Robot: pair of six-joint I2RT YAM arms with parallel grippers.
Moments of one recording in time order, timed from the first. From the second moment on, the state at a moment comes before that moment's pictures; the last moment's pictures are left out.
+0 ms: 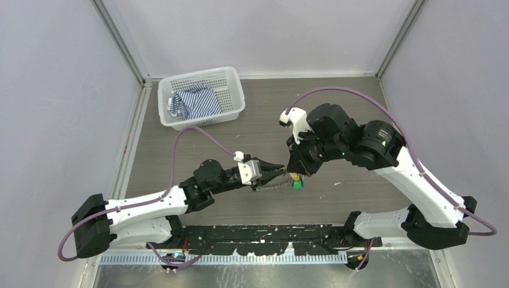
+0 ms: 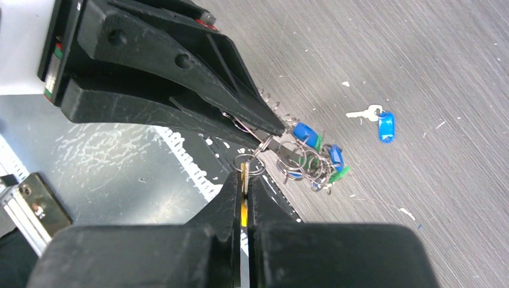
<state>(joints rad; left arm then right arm) -1.10 1.05 0.60 0.61 0.26 0.18 0.96 1.24 1.73 -1.31 -0.16 0.16</state>
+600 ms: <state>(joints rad) -1.10 1.05 0.54 0.71 0.22 0.08 0.96 1.18 1.62 -1.21 -0.11 0.19</state>
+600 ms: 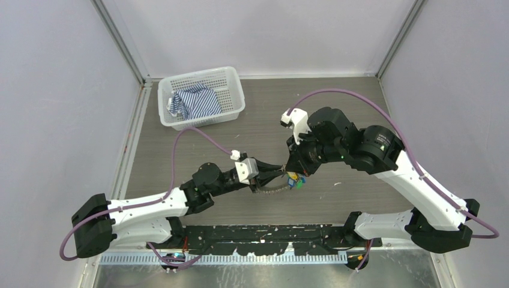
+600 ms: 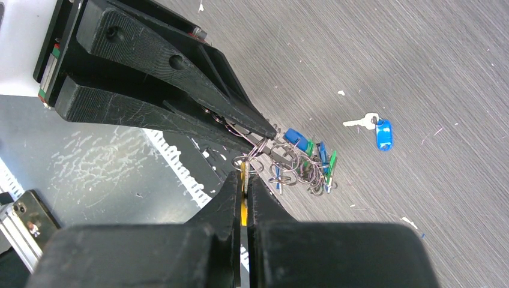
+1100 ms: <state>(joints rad) -1.10 1.05 0.51 0.74 0.19 0.05 0.96 1.16 1.56 -1.13 -0.18 0.19</state>
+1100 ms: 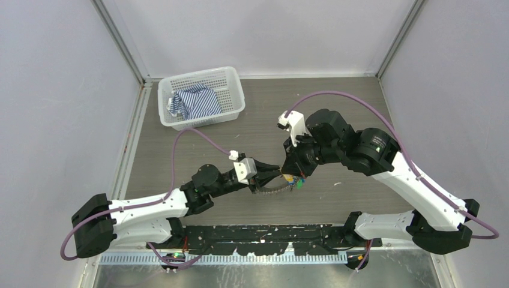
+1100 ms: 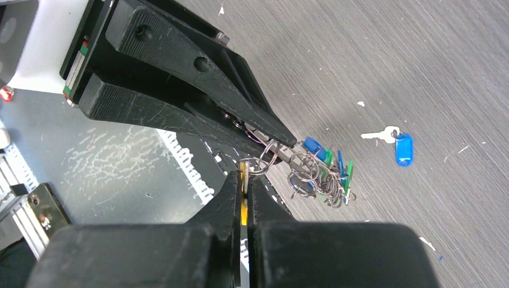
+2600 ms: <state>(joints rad) -1.10 0.85 0.43 0.69 0.21 0.27 0.76 1.21 1.48 -1.13 -0.47 0.21</state>
